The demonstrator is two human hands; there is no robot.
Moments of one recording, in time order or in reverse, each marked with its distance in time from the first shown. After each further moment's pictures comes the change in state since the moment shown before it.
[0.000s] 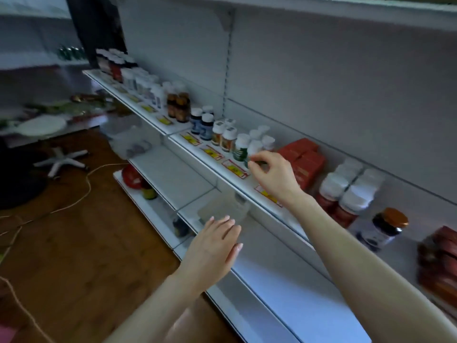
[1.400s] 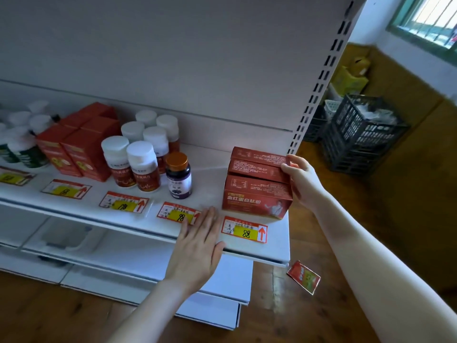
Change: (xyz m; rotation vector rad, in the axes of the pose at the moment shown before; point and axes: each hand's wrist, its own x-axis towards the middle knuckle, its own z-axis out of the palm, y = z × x) left_hand 0.077 0.266 0.160 -0.095 -0.403 0.230; right_hand -0.227 0.299 -0.261 0.793 0.494 0.978
